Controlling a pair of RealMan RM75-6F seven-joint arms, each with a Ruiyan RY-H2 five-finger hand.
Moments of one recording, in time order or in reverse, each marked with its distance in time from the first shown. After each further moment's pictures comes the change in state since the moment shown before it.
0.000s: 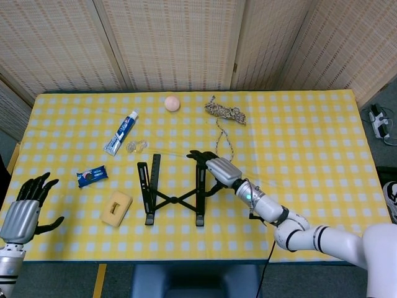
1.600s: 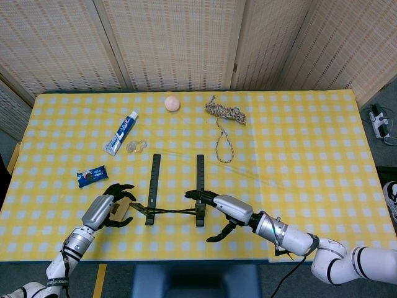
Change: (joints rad) left arm -0.252 -0.299 0.023 0.085 -0.038 -0.301 -0.247; right arm -0.054 0.238 -0.264 -0.316 -0.336 0.256 0.450
